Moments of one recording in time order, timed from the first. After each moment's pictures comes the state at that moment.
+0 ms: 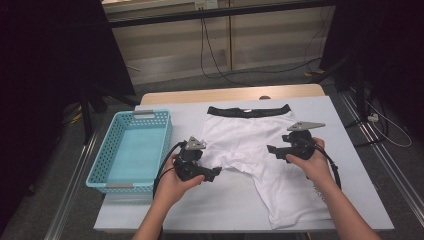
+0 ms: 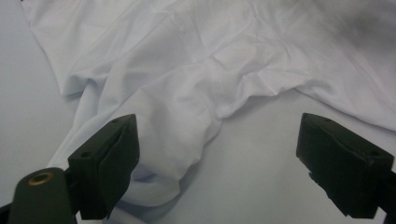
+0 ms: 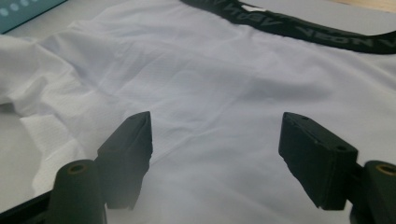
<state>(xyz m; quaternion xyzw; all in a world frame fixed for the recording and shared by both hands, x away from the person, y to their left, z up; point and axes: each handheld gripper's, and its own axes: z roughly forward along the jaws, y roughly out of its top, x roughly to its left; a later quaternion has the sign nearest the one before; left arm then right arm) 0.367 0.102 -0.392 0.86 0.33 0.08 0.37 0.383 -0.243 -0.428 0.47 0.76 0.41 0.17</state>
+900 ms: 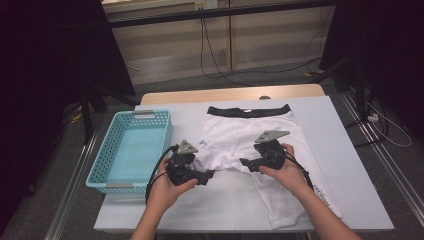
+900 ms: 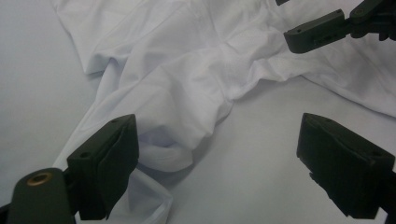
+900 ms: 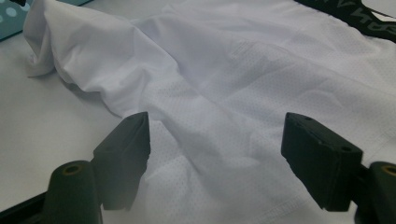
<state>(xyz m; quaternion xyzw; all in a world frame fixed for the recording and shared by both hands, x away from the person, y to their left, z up) 0.358 0.119 -0.391 0.86 0.35 0.09 0.36 0.374 -0.165 -0.432 0.40 0.81 0.41 0.14</state>
